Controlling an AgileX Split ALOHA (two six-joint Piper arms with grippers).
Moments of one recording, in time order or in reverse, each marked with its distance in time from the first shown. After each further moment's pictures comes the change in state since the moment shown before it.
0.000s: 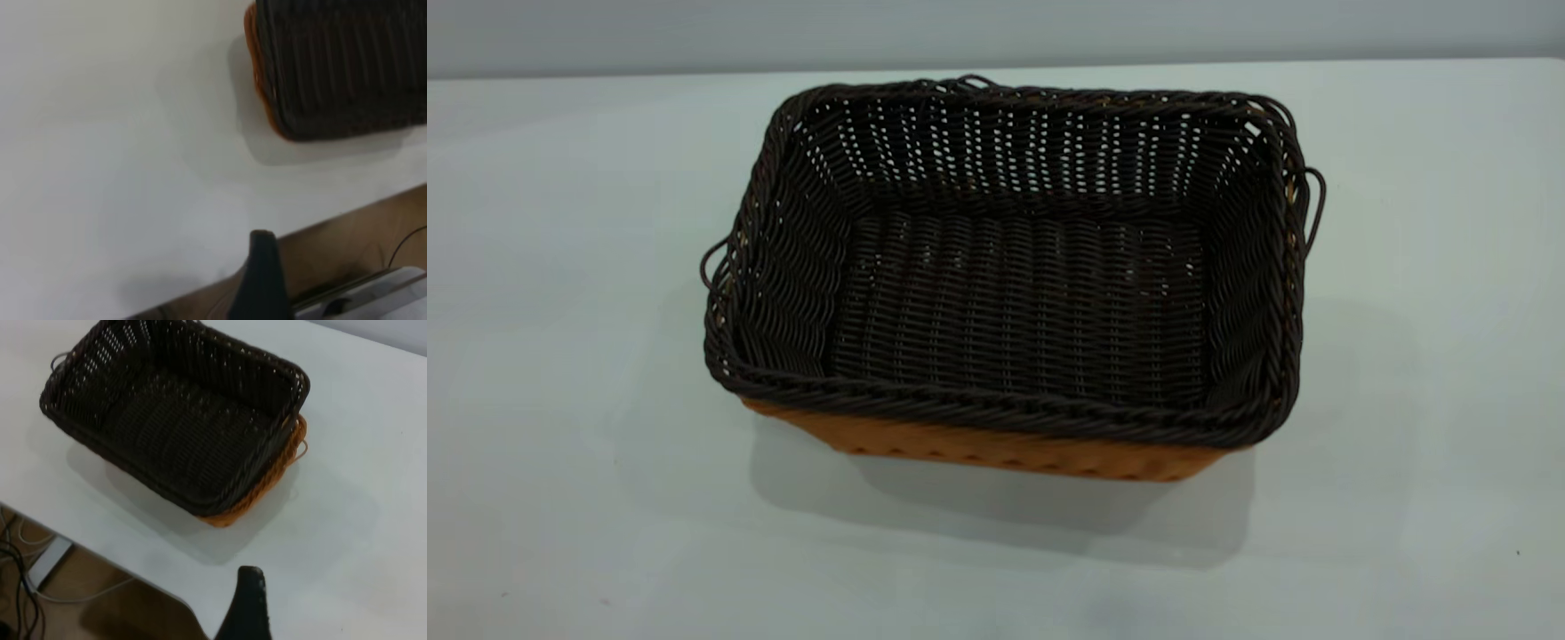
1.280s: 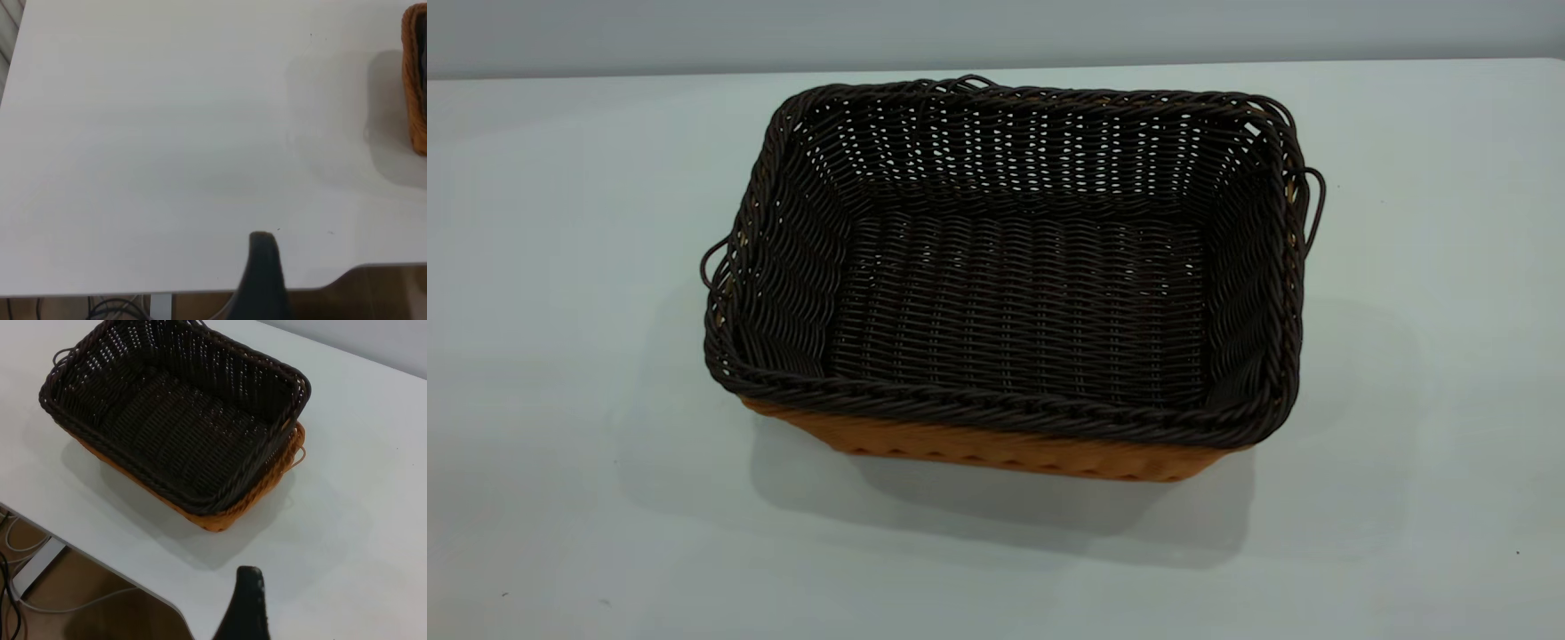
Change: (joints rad) left arm 0.000 -0.631 0.439 0.292 -0.053 -0.295; right arm 0.000 -0.107 0.051 0.001 0.007 -0.032
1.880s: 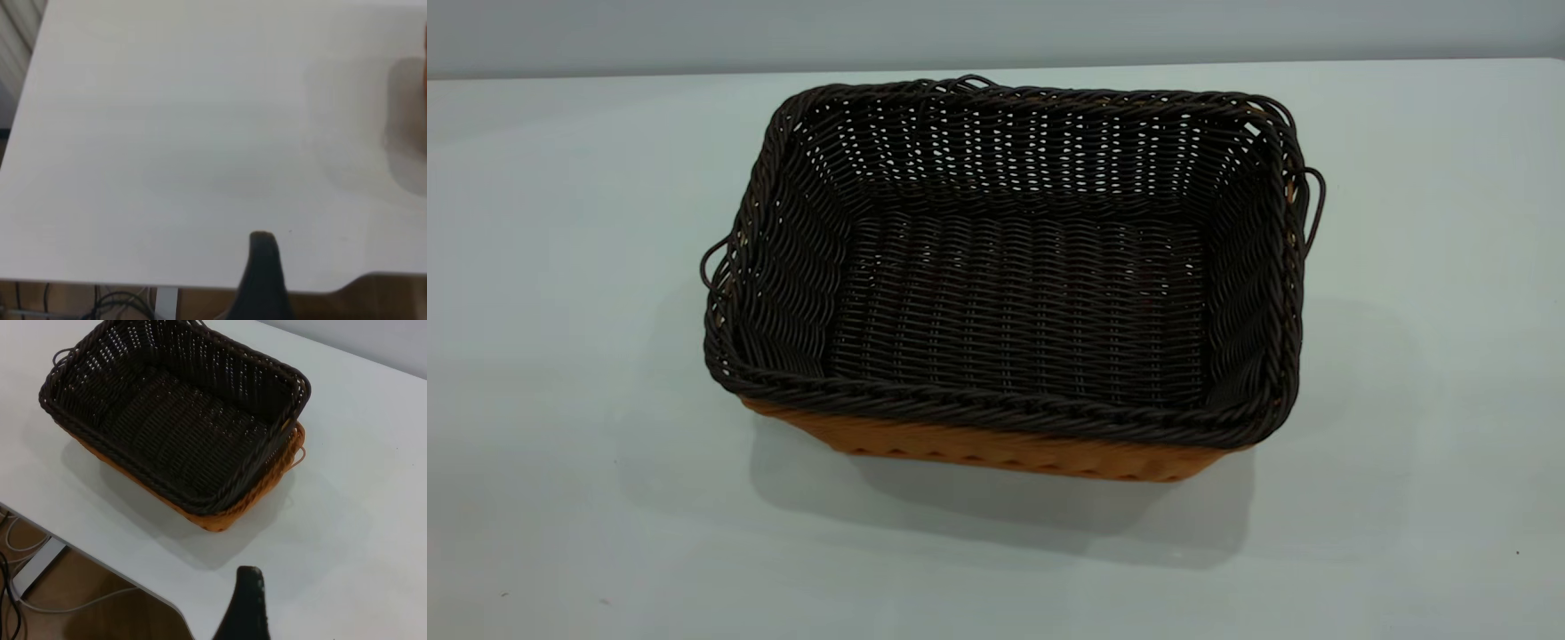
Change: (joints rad) left arm 0.069 -0.014 0.000 0.000 -0.001 0.000; right arm 0.000 0.000 0.000 0.000 0.000 0.000
